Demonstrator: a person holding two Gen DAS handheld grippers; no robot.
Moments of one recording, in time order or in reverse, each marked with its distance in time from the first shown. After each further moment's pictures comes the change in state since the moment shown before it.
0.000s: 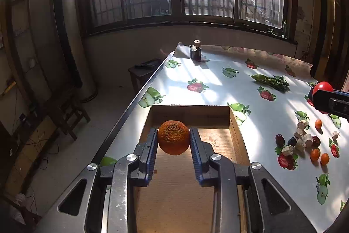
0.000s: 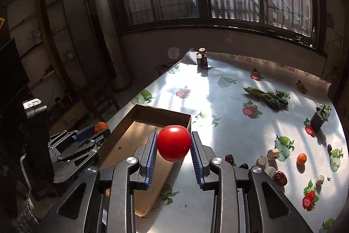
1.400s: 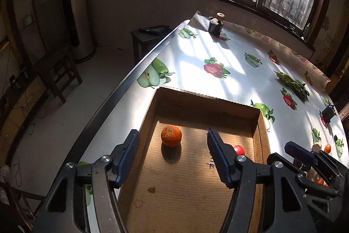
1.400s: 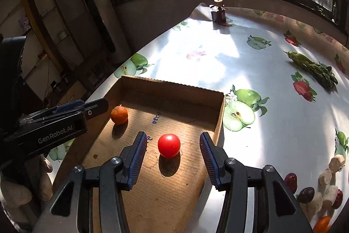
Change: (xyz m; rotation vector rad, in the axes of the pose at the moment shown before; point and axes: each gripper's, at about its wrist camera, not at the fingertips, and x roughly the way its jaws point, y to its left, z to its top) left arm 0.096 0.027 0.013 -0.170 0.201 -0.054; right arm 0.160 -0.014 -0.019 0.046 0.164 0.018
